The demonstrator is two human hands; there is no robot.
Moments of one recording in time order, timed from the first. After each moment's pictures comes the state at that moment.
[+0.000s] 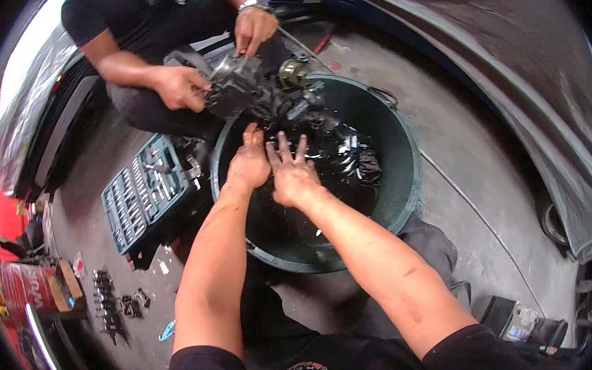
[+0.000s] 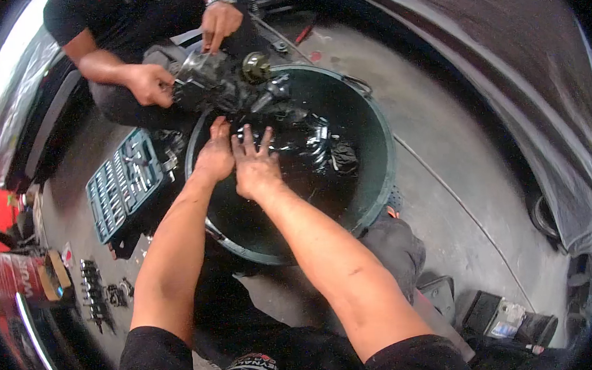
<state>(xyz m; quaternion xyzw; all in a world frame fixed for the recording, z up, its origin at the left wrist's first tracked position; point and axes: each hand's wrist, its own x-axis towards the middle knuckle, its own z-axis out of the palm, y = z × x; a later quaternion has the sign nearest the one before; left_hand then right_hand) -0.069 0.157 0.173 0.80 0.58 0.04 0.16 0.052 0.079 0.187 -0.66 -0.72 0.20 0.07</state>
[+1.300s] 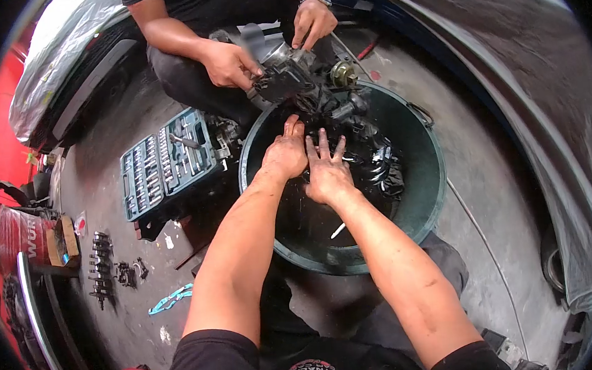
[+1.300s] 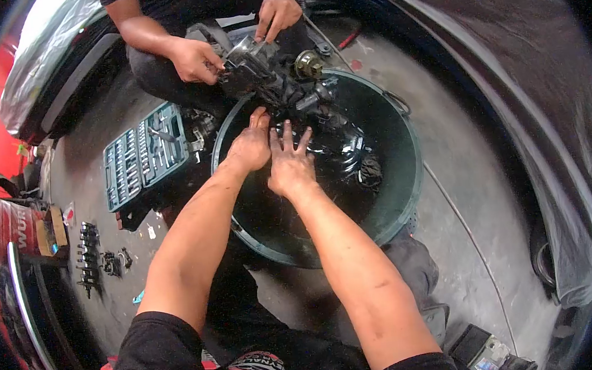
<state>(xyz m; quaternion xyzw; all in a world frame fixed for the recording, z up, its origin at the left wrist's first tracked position) -0.066 0.154 0.181 0.79 0.58 0.03 0.17 0.051 0.082 0.192 -0.66 -0.72 0.19 0.05</state>
